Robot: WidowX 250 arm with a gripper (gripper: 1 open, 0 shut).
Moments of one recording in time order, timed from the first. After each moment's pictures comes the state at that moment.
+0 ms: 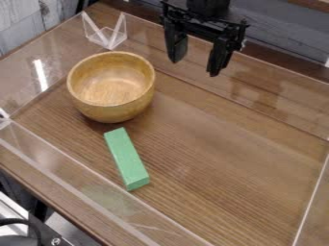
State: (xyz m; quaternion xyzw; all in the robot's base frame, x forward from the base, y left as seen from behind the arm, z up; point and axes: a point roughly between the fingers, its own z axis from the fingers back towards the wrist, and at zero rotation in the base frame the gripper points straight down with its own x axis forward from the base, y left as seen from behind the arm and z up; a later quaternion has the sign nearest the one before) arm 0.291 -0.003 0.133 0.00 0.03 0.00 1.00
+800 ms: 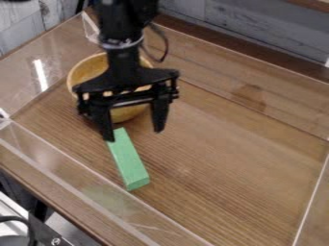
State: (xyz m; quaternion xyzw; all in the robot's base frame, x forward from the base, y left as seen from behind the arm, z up) arm 0.193 0.022 0.096 -0.03 0.02 0.41 0.91
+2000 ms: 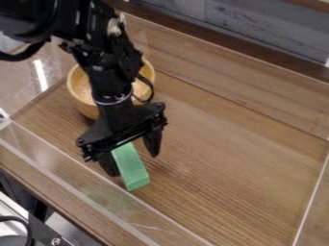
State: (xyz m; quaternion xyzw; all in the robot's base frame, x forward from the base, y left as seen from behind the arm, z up) arm 0.190 0.027 0.043 -0.05 -0.01 0.53 0.85
